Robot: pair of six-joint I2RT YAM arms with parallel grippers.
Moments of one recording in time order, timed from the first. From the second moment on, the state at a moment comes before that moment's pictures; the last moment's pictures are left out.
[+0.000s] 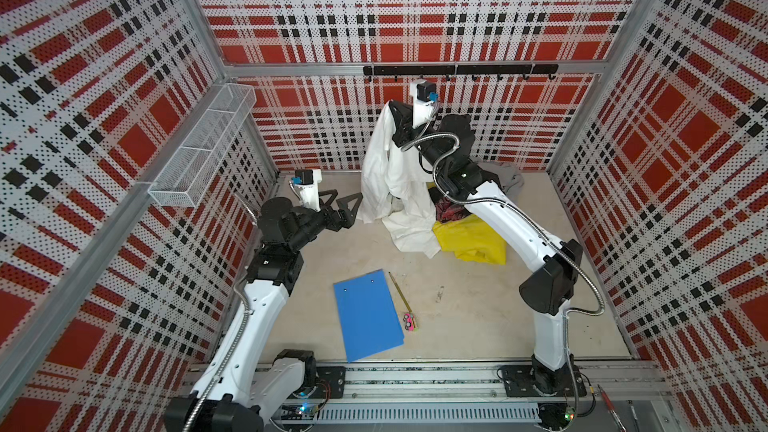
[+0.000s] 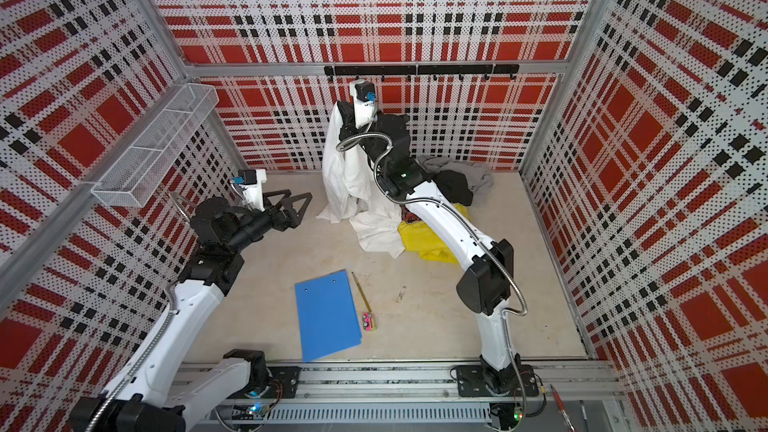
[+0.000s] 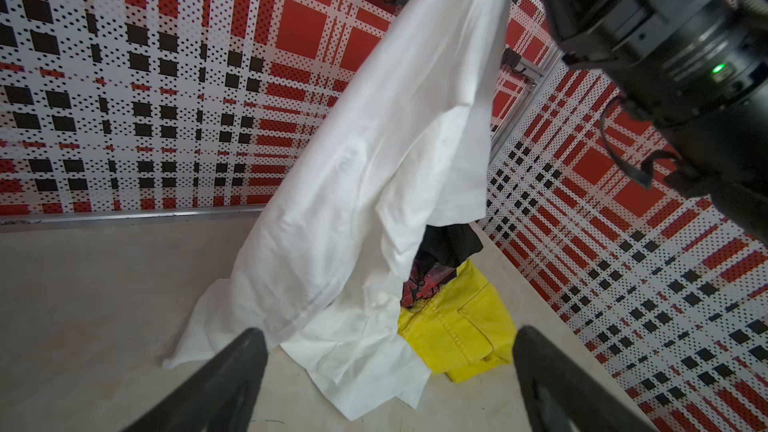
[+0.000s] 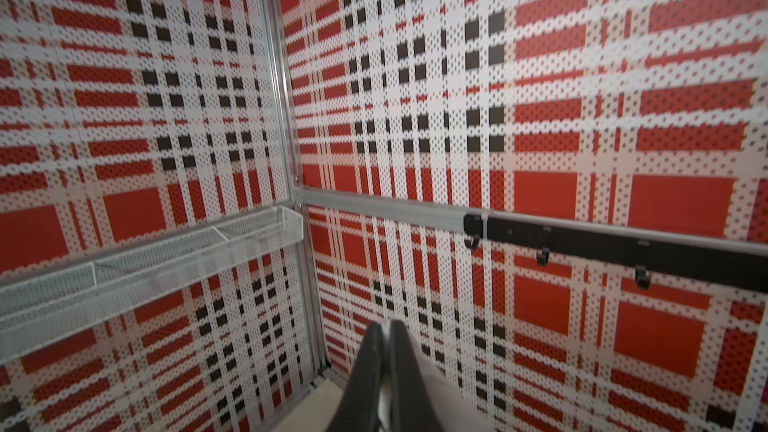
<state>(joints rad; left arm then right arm) -0.08 1.01 0.91 0.02 0.53 -0.33 0.67 2.00 2.11 0.14 0.03 0.06</state>
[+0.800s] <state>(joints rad) -0.11 1.03 0.91 0.02 0.52 -0.36 0.58 2.15 1.72 -0.03 0.03 0.31</state>
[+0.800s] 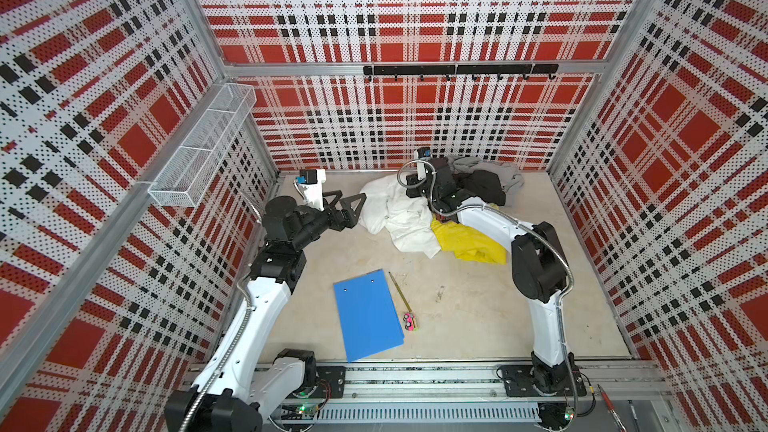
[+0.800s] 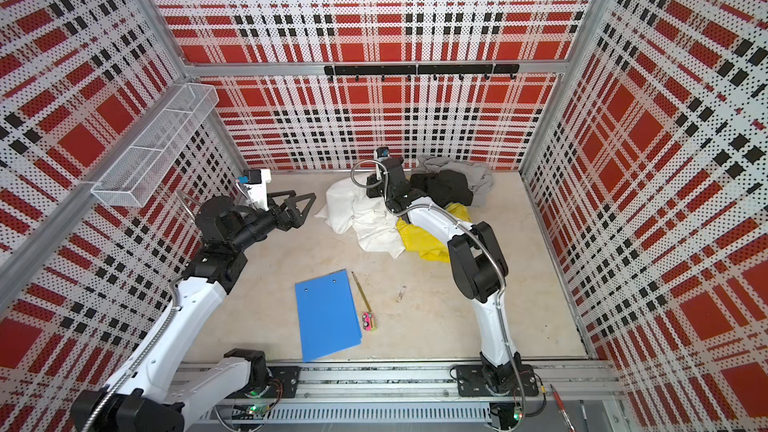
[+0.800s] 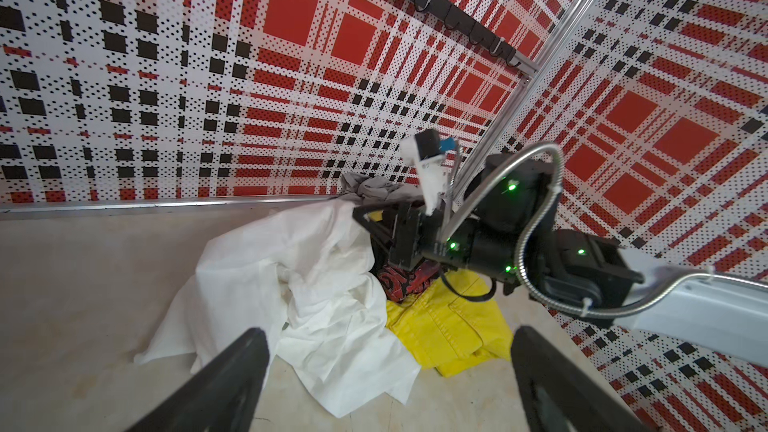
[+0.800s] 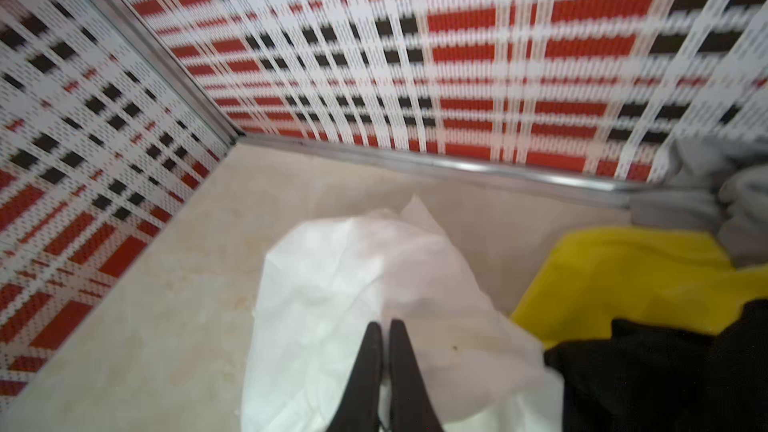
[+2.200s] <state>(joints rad) -0.11 1.04 0.91 0.02 0.52 -0.36 0.62 2.26 1.73 -0.20 0.04 0.32</state>
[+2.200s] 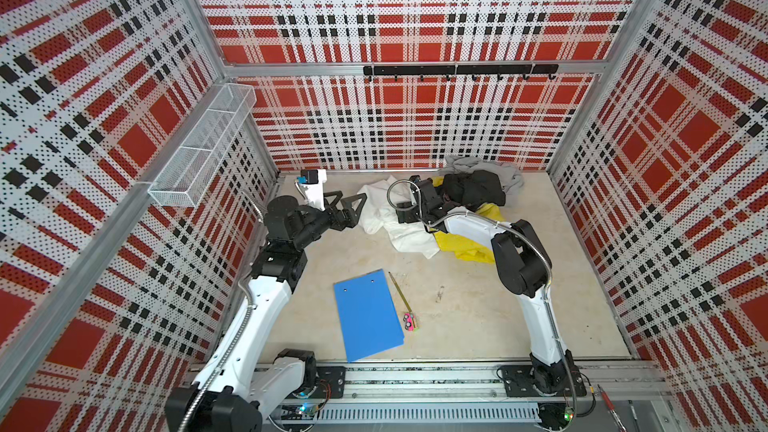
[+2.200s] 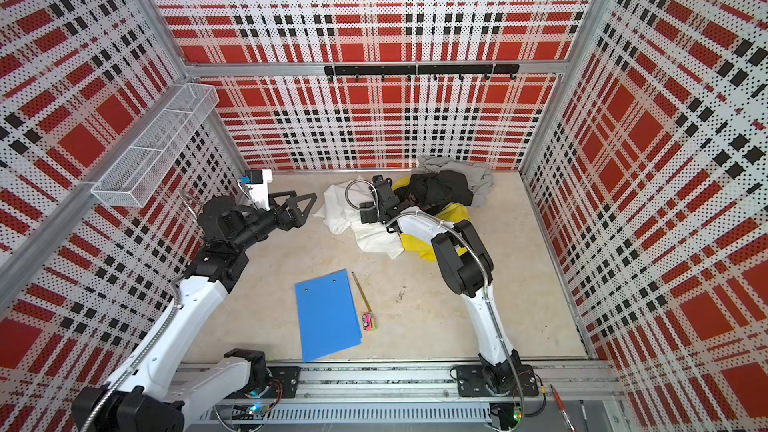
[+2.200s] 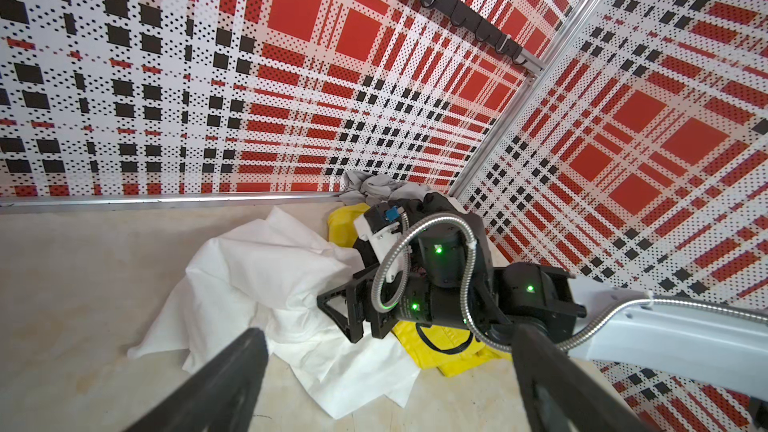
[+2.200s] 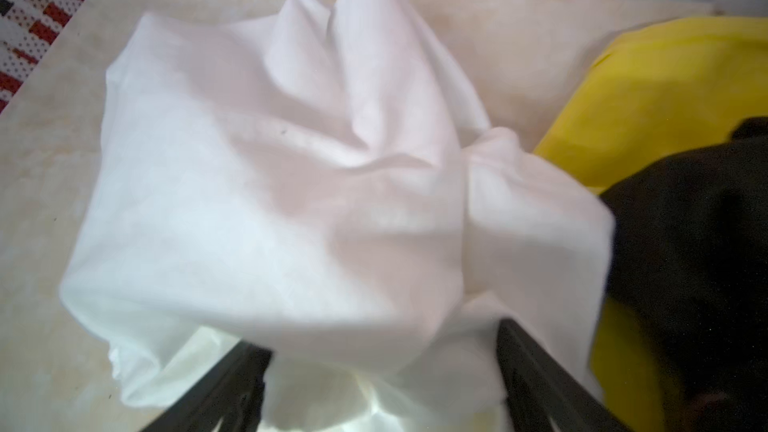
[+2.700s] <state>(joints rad) -0.11 1.04 0.91 0.01 0.51 -0.36 0.67 2.31 1.76 -0.05 -0.24 0.38</state>
